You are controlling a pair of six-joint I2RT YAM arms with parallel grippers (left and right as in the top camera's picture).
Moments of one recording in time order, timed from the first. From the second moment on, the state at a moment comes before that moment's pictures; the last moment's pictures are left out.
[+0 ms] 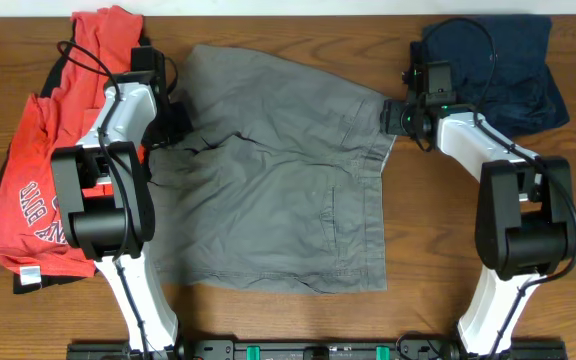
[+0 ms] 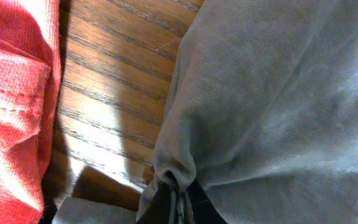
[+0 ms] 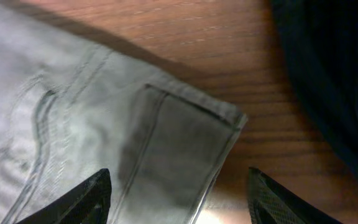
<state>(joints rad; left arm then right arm) 0.08 2.18 1.61 -0.83 -0.01 -0.30 0.12 2.06 1.30 -0.25 -0.07 0.25</state>
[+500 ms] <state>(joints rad) 0.08 2.18 1.61 -0.82 -0.01 -0.30 0.12 2.14 1.30 0.00 -0.03 0.32</state>
